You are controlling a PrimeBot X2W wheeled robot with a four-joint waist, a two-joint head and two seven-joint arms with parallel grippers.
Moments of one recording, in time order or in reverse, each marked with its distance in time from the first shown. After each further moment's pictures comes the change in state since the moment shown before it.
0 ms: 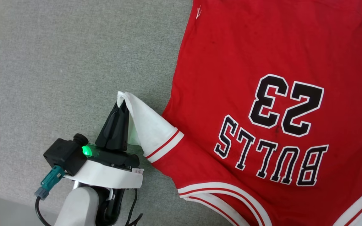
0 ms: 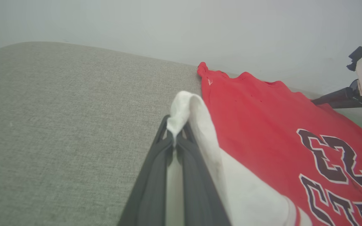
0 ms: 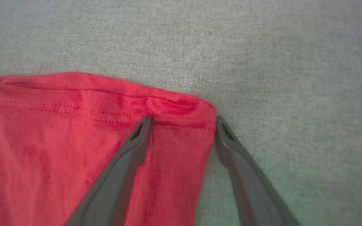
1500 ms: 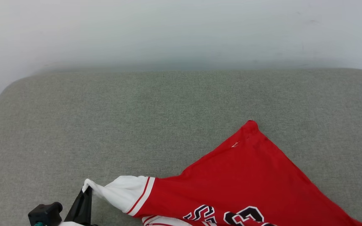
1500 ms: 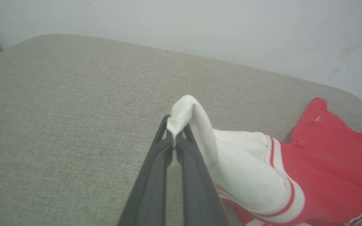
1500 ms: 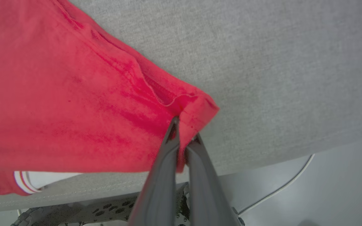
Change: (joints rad) left arm 0.327 0.090 0.123 0.185 -0.045 0.074 0.074; right arm 1.183 0.109 -0.197 -0.690 0.212 0.000 -0.017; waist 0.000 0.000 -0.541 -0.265
